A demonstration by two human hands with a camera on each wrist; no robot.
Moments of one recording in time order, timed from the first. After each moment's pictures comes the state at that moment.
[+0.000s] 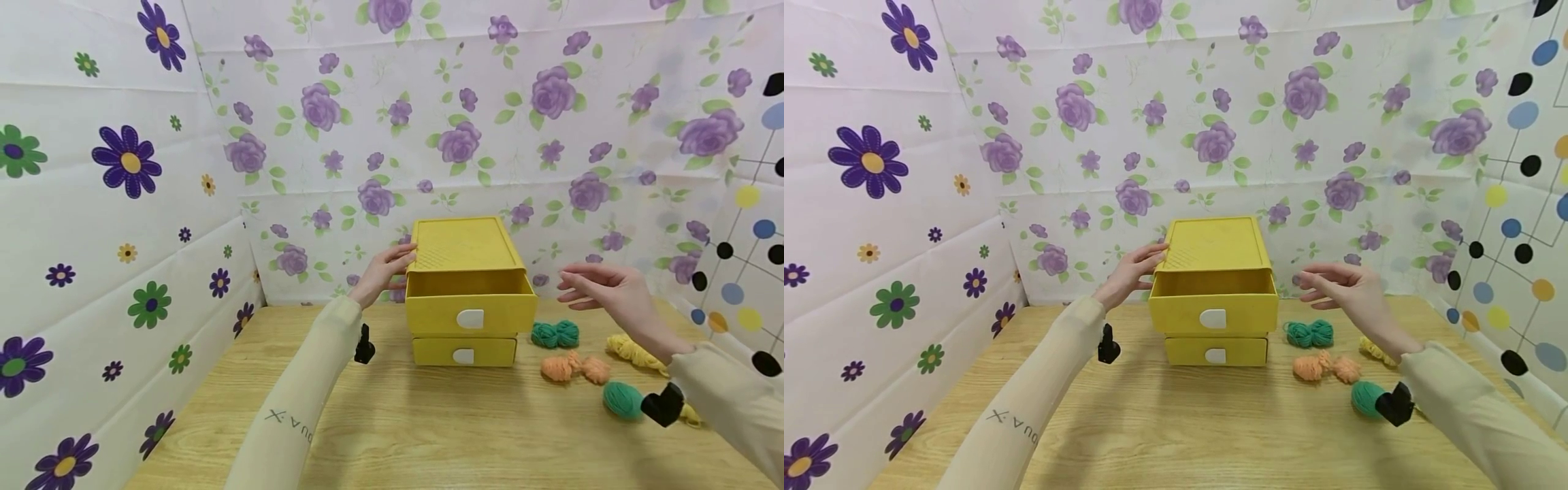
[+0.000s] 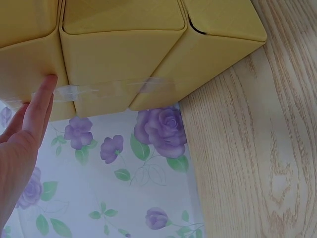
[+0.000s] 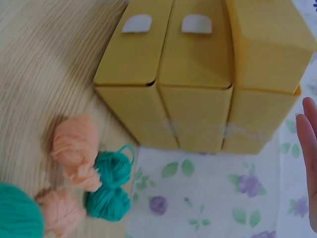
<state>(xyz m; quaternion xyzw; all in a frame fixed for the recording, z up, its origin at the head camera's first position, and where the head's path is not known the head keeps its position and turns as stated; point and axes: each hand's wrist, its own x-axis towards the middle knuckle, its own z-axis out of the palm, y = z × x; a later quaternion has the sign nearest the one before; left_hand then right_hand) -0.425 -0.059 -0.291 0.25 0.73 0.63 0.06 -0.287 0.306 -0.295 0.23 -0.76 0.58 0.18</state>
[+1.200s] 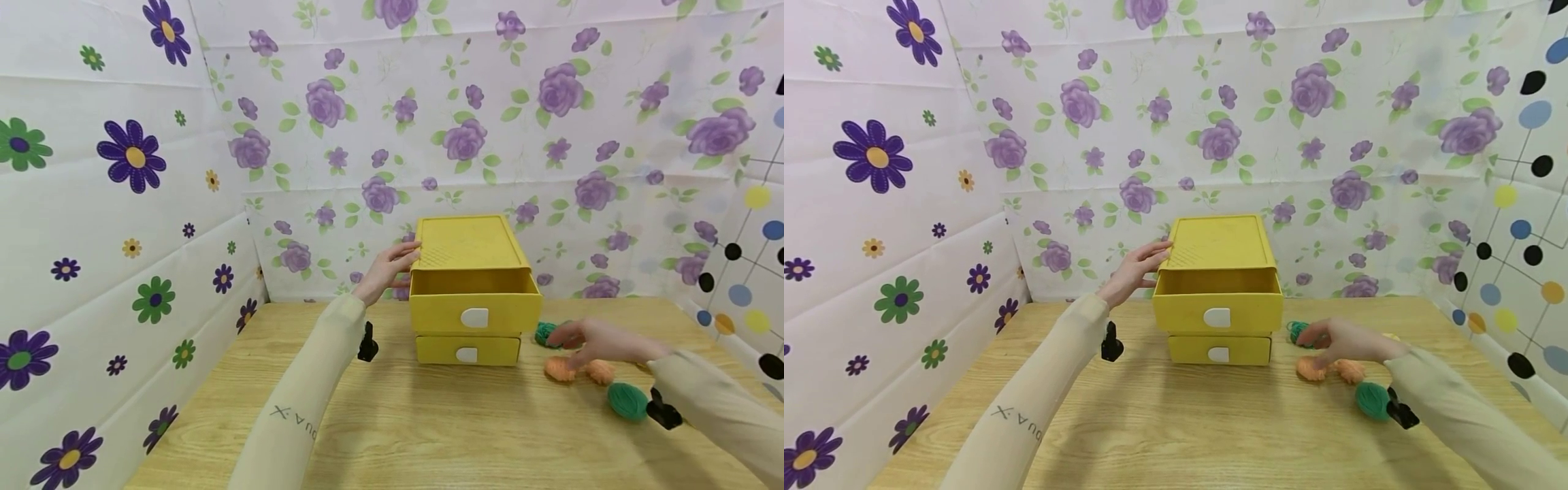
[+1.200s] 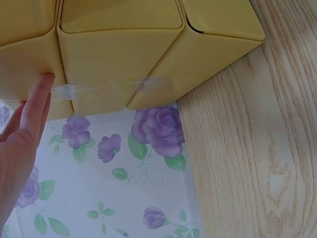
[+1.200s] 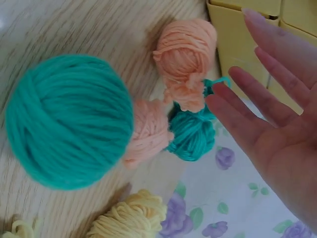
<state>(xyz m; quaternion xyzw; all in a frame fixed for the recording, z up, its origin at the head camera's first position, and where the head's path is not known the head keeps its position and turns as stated) -0.426 -0.060 -0.292 0.25 0.73 0.63 0.06 -0.326 0.336 -0.365 0.28 -0.88 0.36 -0.15</state>
